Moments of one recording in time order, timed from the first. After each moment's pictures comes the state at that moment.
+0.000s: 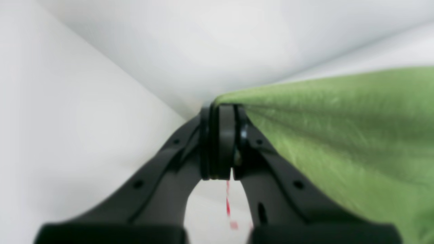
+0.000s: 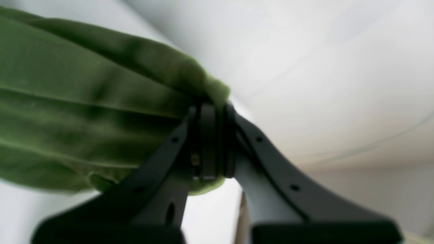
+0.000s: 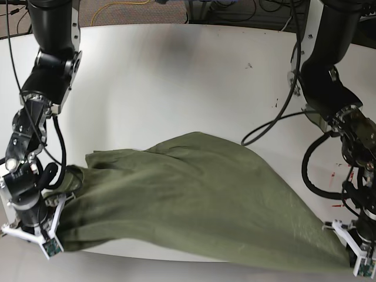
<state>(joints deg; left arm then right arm) -43.2 -9.9 -19.2 107.8 5.5 -39.6 64.2 33.9 22.2 9.2 105.2 0.2 40.5 -66.8</state>
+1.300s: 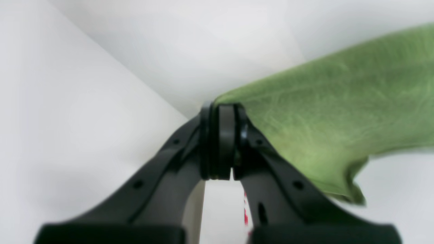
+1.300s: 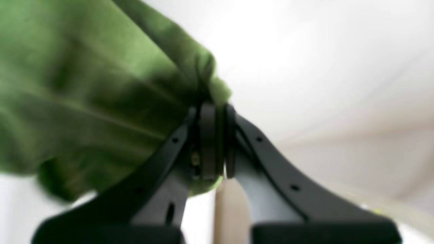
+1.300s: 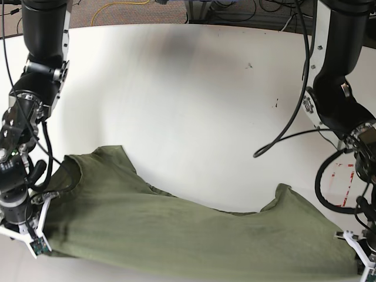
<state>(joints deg) -44.9 -12.9 -19.2 101.7 5.1 -42.4 64.0 35.2 24.6 8.8 113.2 0.5 40.3 -78.3</state>
